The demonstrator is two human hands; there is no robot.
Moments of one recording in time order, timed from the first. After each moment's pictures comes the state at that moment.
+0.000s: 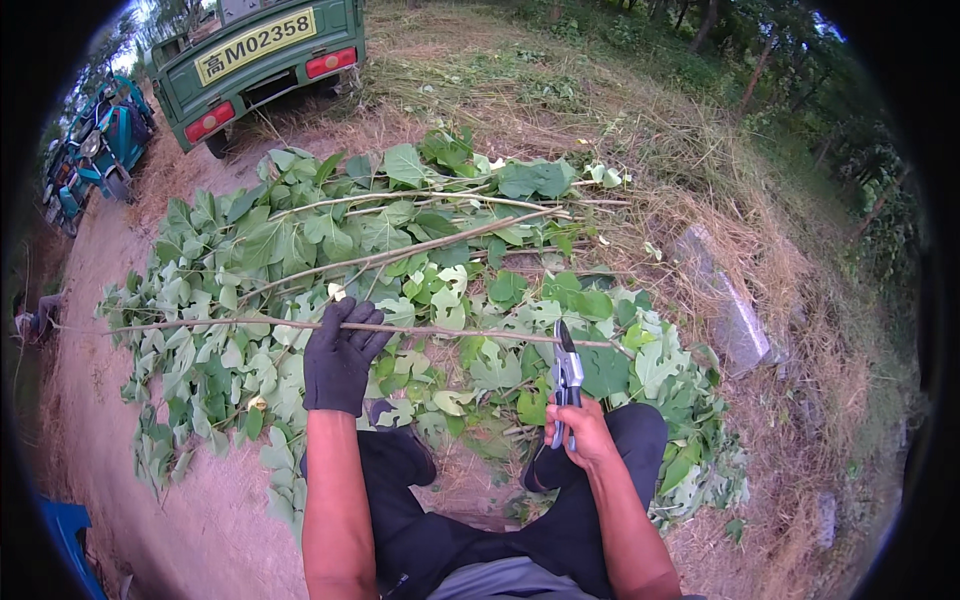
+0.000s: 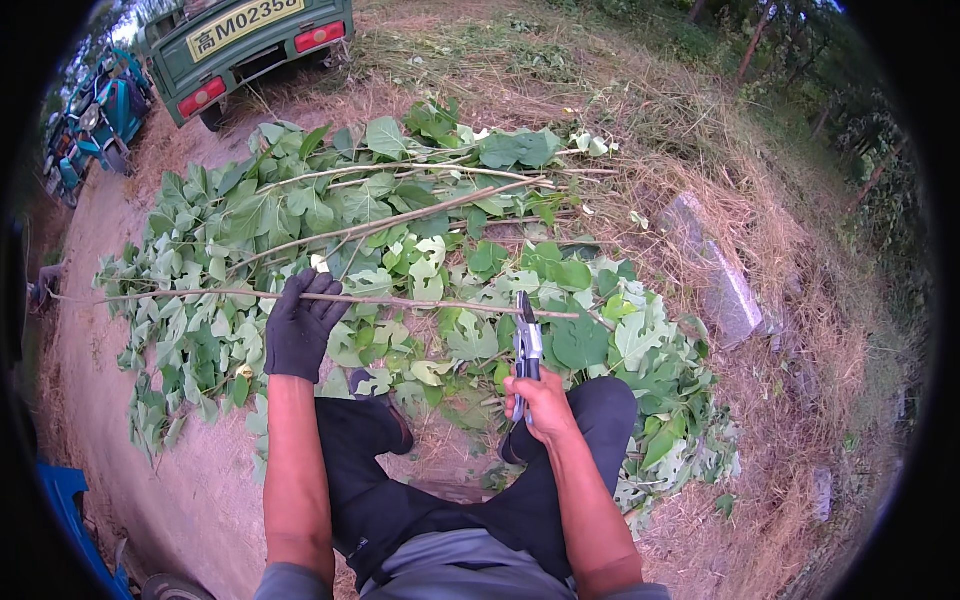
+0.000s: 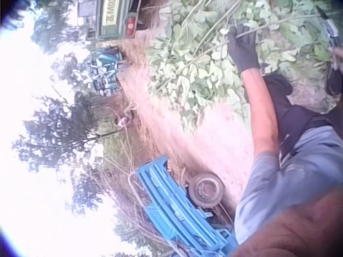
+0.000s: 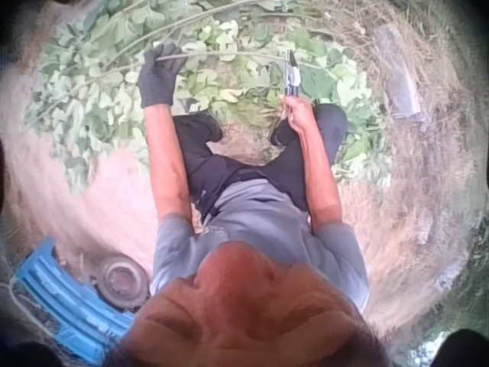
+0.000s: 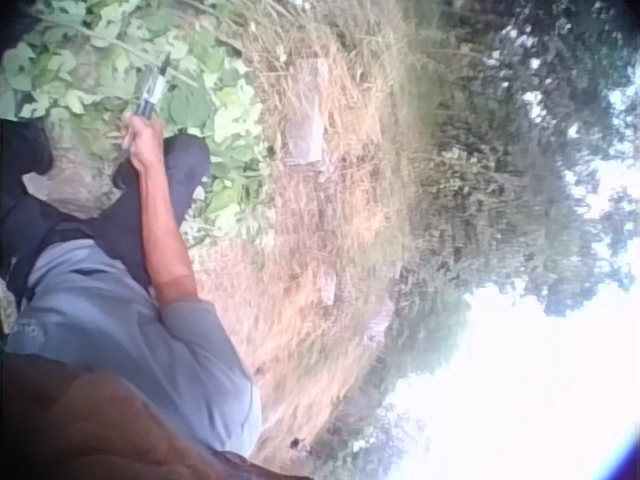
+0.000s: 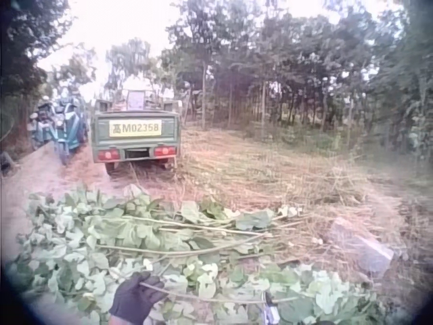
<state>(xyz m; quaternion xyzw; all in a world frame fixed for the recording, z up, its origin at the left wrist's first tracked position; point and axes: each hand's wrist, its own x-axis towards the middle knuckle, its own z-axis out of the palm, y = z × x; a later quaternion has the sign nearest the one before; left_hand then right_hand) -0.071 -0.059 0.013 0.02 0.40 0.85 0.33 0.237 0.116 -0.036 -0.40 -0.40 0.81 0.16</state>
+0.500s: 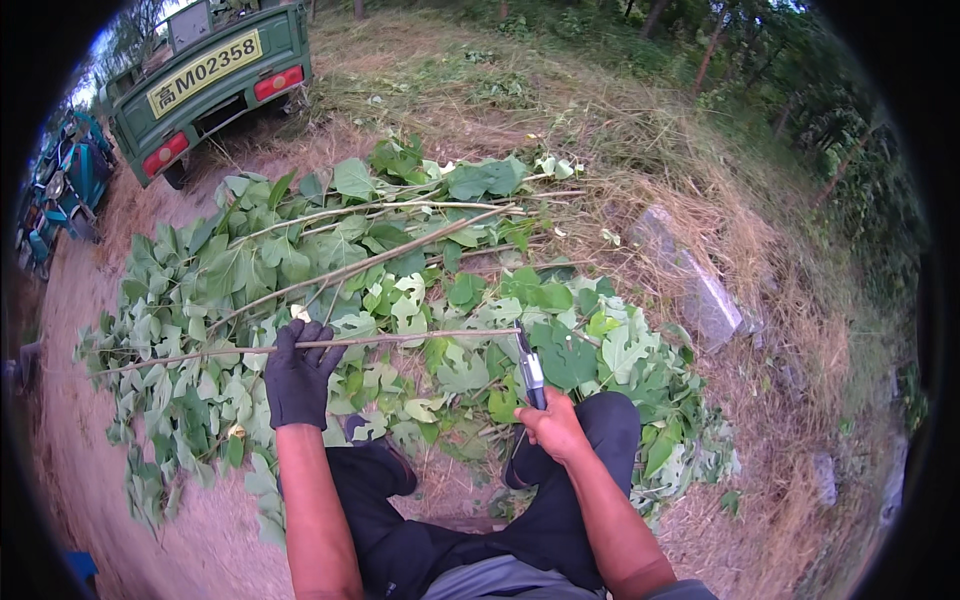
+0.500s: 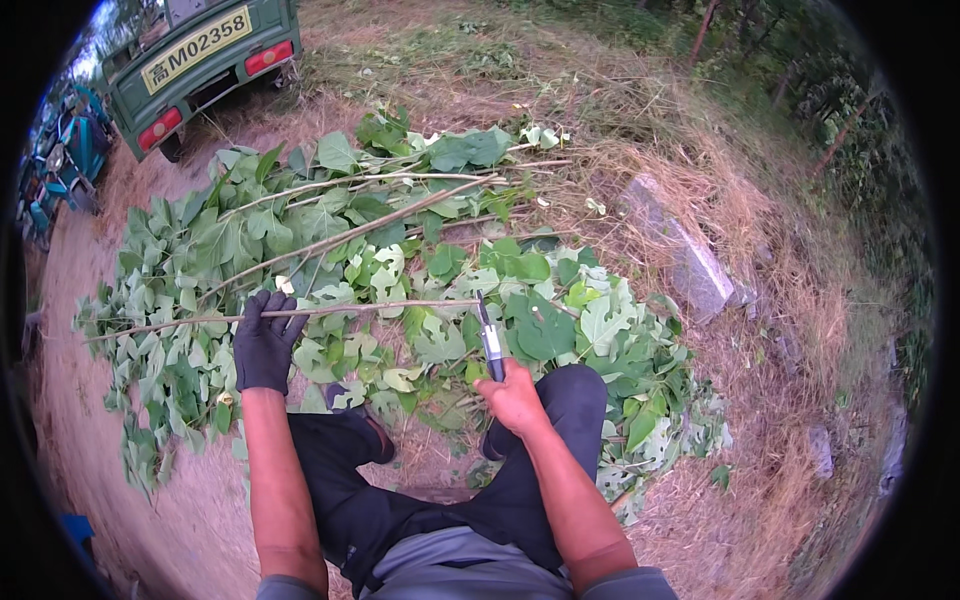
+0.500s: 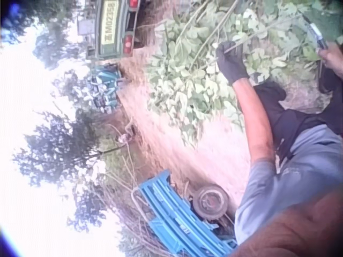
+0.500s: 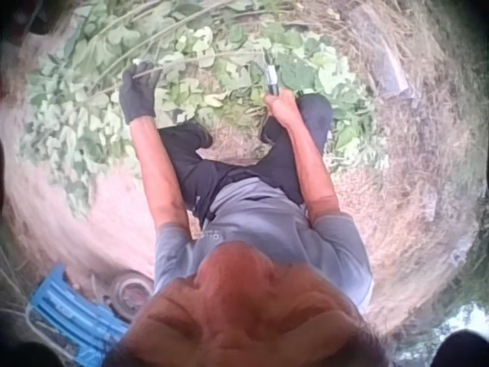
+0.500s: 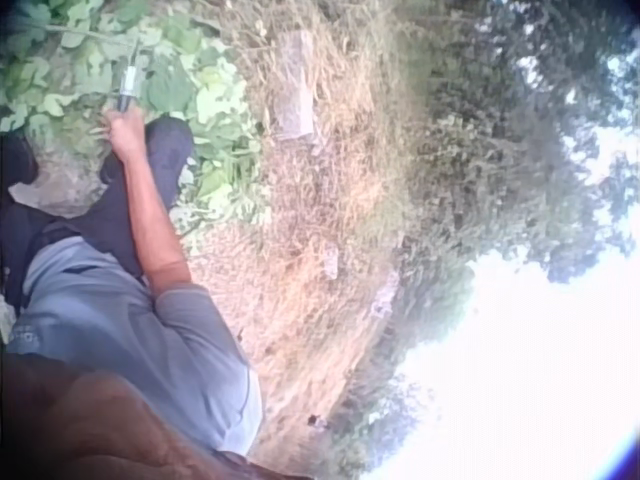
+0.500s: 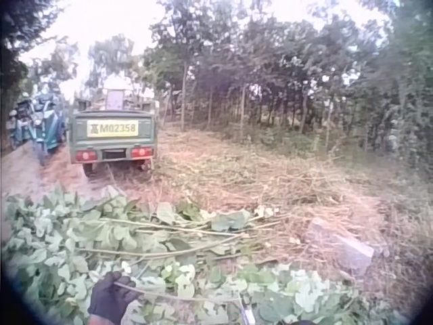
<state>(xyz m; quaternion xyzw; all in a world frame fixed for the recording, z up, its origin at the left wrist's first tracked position) -0.071 -0.051 0.009 0.02 0.44 0.85 0.30 0.247 0.120 -0.030 -0.46 -0.56 0.67 0.15</state>
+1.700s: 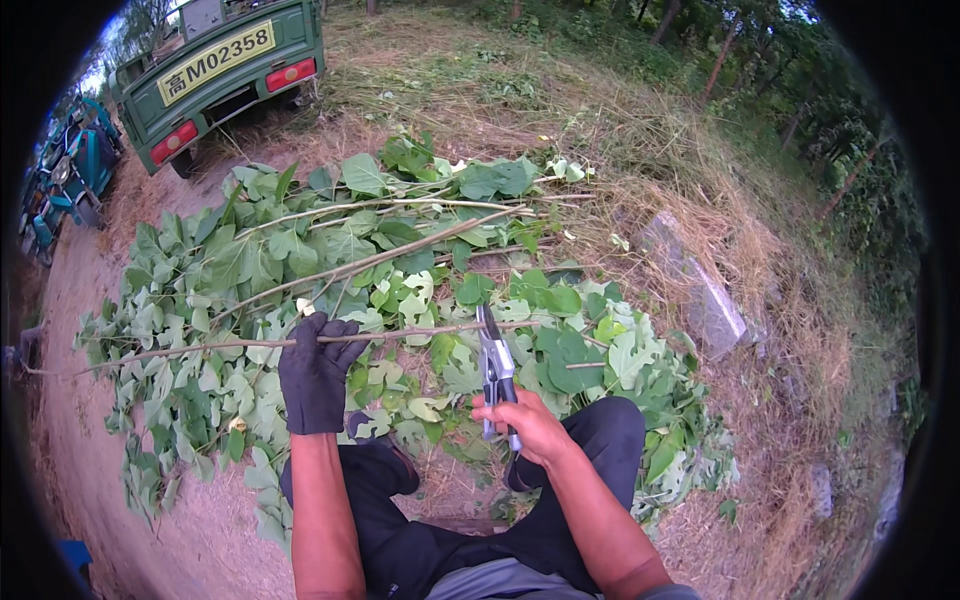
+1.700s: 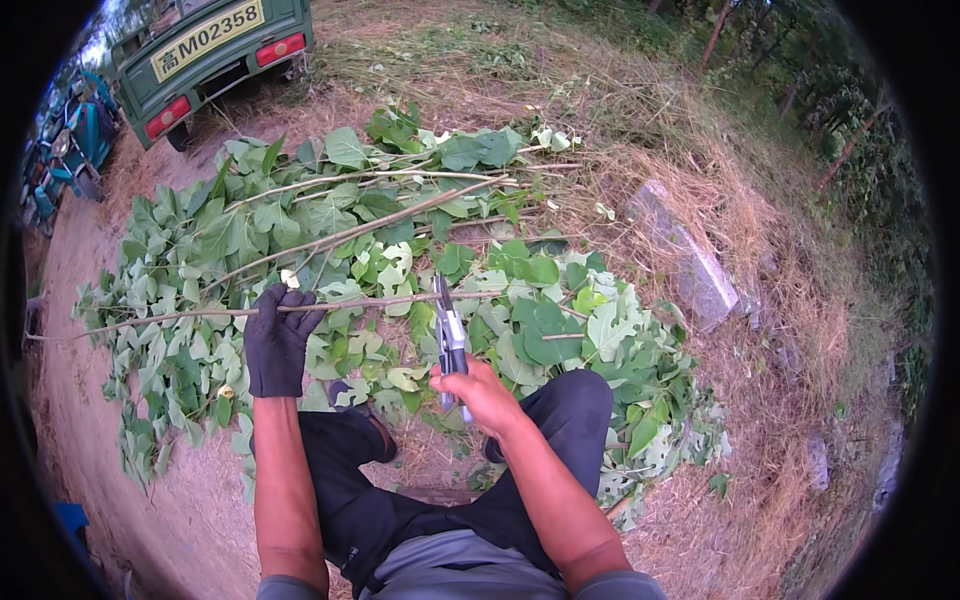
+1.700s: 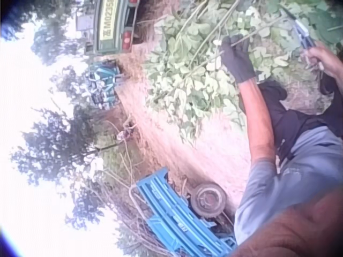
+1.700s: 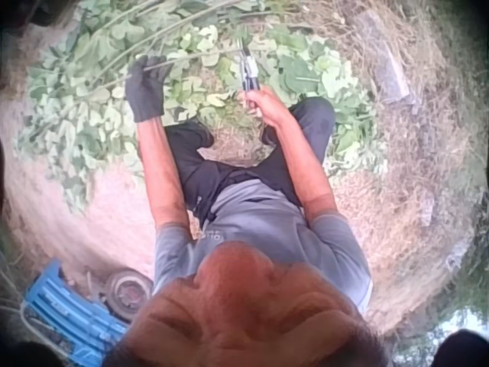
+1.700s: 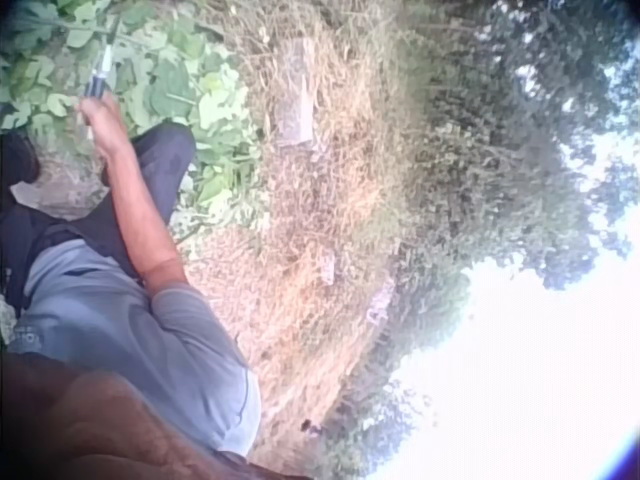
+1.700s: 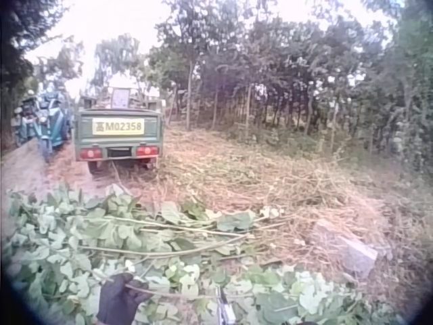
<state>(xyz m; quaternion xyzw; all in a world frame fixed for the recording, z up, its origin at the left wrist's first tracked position) -0.052 -0.044 0.024 0.10 0.41 0.86 0.29 0.199 0.106 -0.010 -0.34 -0.51 0.79 0.04</state>
